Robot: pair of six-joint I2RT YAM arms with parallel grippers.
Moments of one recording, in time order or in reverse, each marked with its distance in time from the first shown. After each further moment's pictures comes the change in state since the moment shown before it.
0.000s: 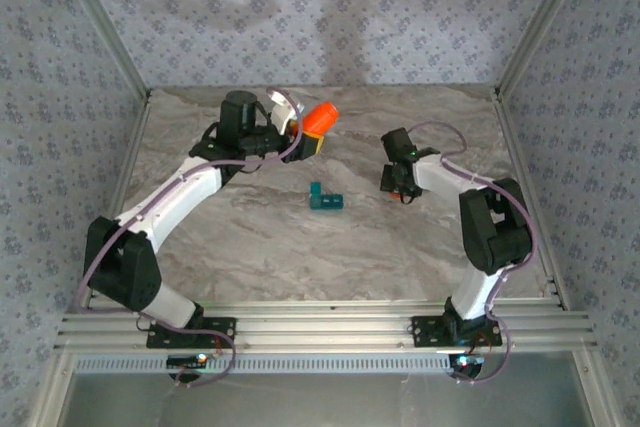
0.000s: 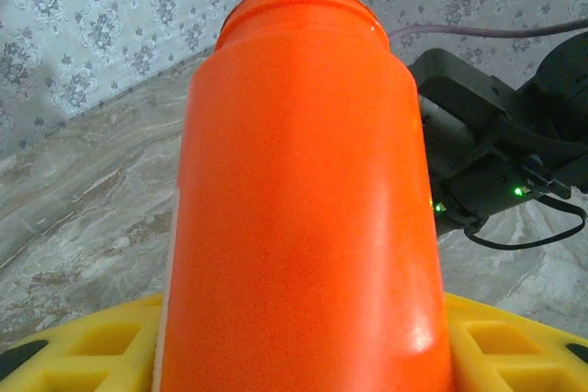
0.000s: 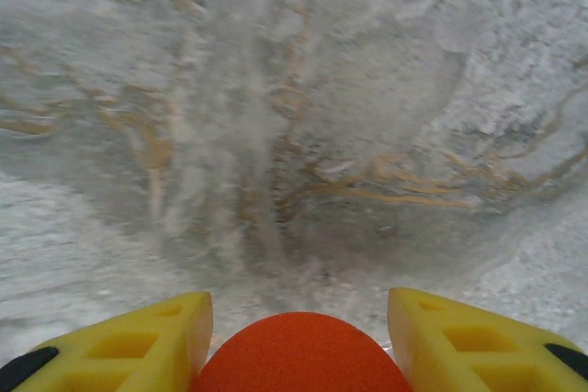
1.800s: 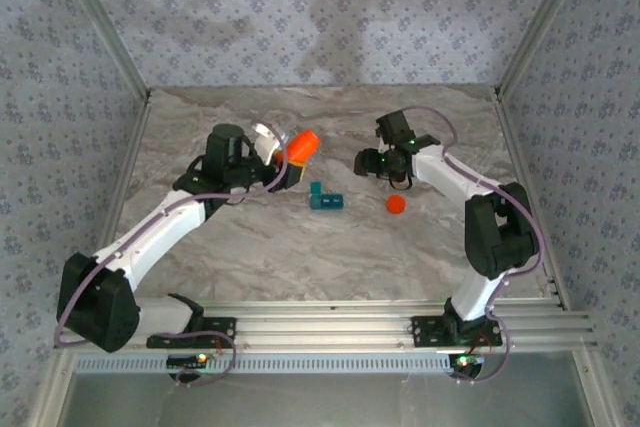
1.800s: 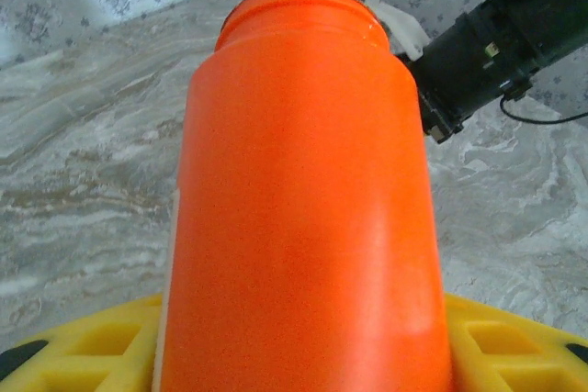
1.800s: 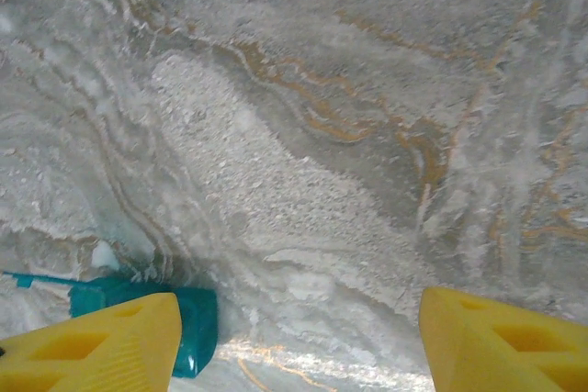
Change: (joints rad) left arm -0.002 -0.237 -0.302 -0.018 -0.134 -0.017; right arm 0.030 -0.032 0.142 -0.002 -0.330 -0.078
